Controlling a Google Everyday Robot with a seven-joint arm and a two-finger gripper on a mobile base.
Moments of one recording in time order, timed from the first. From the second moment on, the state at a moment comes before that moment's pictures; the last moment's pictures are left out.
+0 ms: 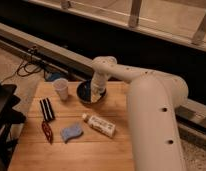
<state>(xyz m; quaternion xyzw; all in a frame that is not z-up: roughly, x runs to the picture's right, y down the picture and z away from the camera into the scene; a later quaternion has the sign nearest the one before) -0.037 0.073 0.882 -0.40 -0.17 -0.02 0.90</state>
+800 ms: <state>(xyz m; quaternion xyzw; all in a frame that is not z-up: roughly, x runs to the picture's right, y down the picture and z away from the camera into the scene) -0.039 0.085 0.907 -0.41 -0.18 -0.02 0.89</state>
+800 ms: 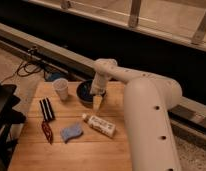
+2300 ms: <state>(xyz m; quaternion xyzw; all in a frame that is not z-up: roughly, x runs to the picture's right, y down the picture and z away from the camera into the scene) -0.036 0.047 0.877 -0.40 -0.19 -0.04 0.90</state>
